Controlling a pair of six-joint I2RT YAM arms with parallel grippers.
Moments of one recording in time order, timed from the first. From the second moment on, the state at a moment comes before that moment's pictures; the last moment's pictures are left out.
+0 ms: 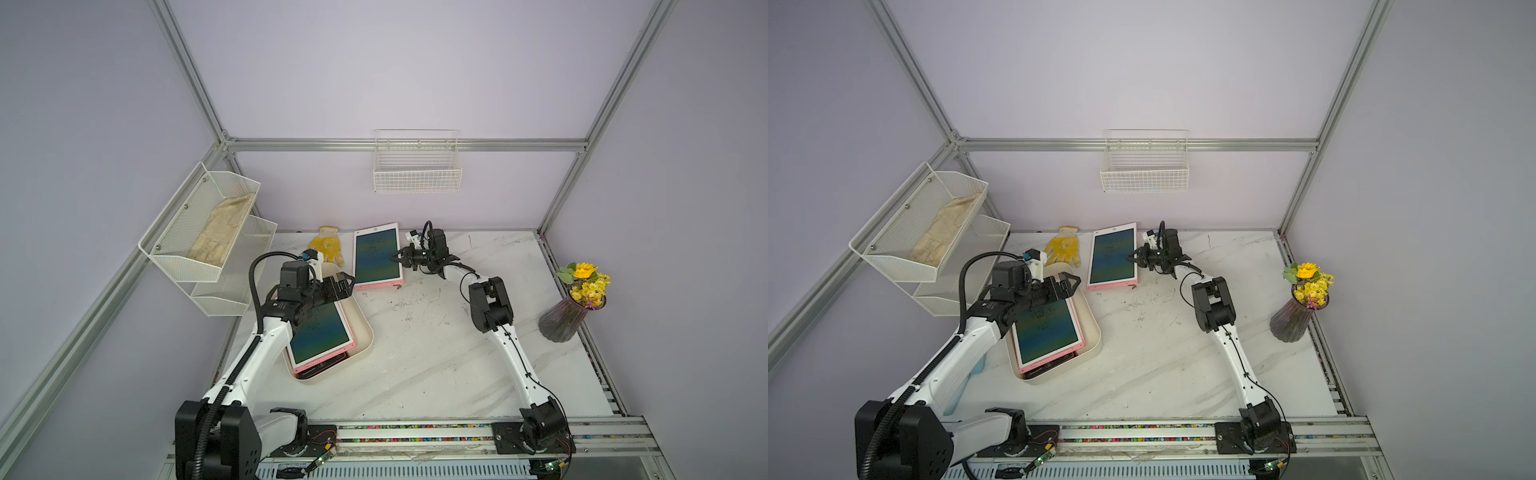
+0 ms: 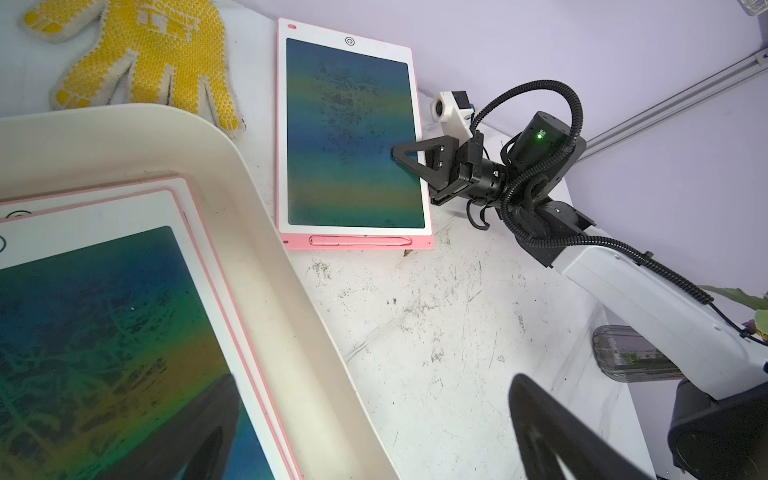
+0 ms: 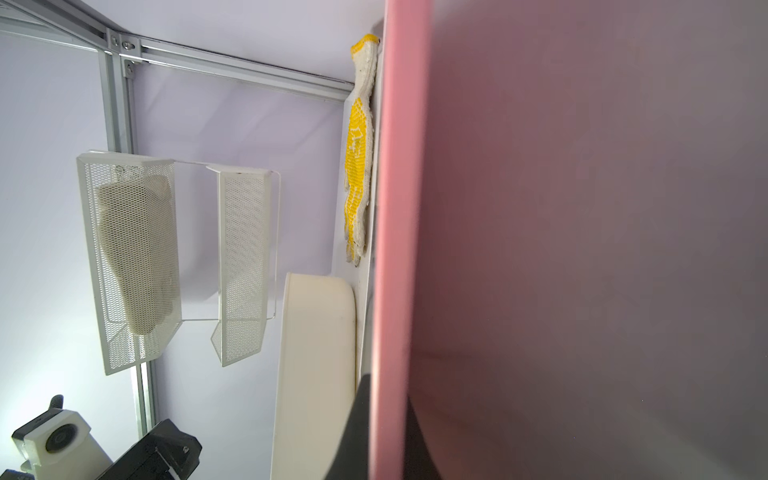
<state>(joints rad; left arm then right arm) -0.09 1.20 0.90 -0.33 0.33 -0.44 0.33 2.85 2.34 0.14 -0.98 1.02</state>
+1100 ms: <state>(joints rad) -0.08 1.22 0.90 -0.32 0.36 -0.44 0.33 2.71 2.13 0.10 -0.79 0.90</state>
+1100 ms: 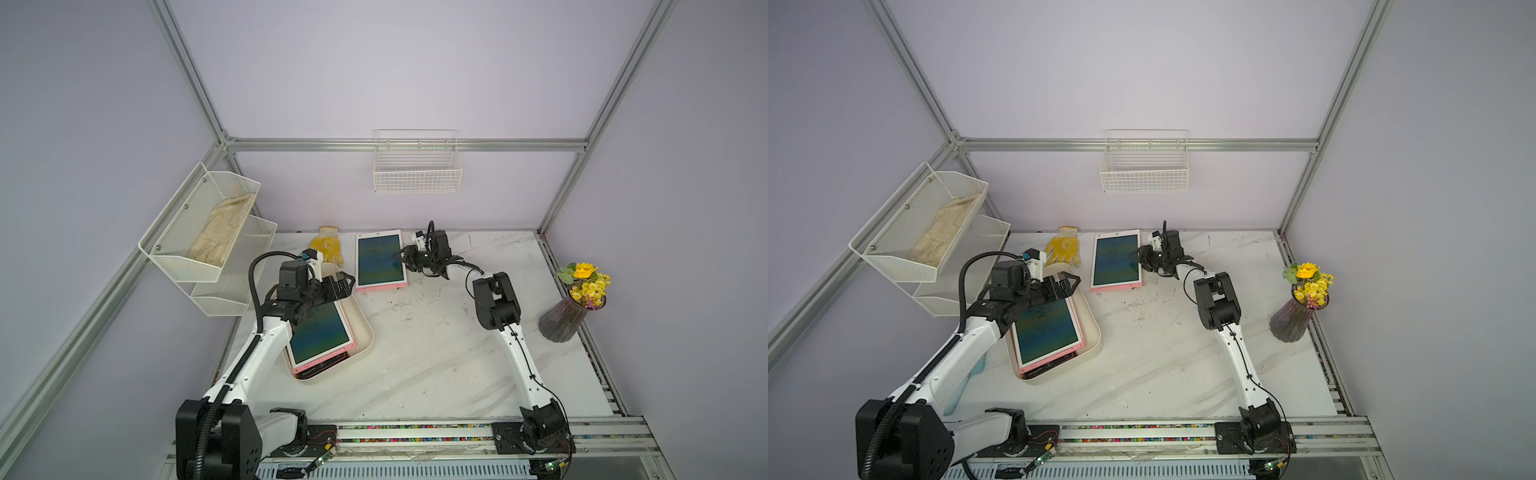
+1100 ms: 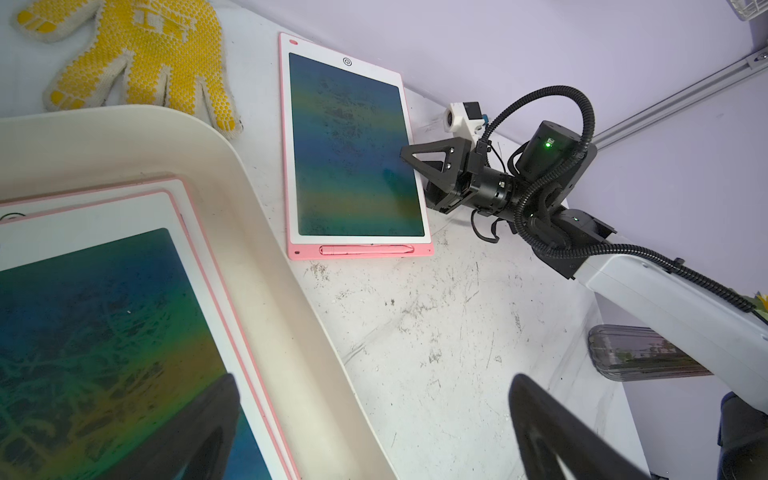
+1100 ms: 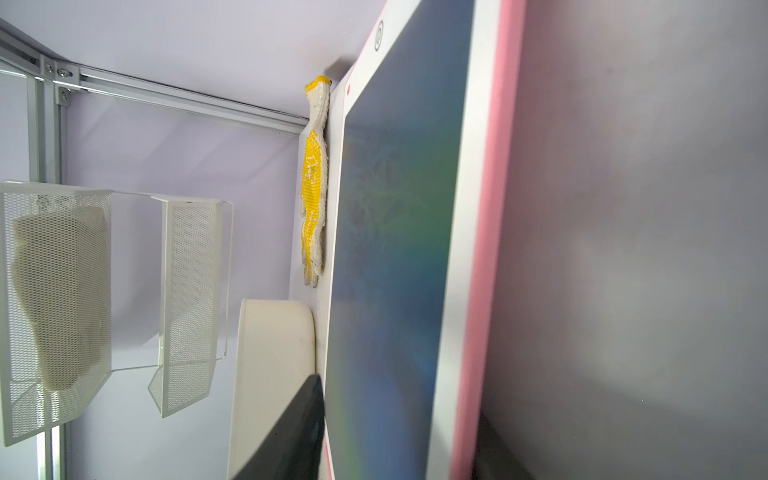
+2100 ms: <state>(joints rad) -0.04 1.28 0.90 -0.31 0.41 -0.43 0.36 2.60 2.08 -0.09 -0.54 0.77</state>
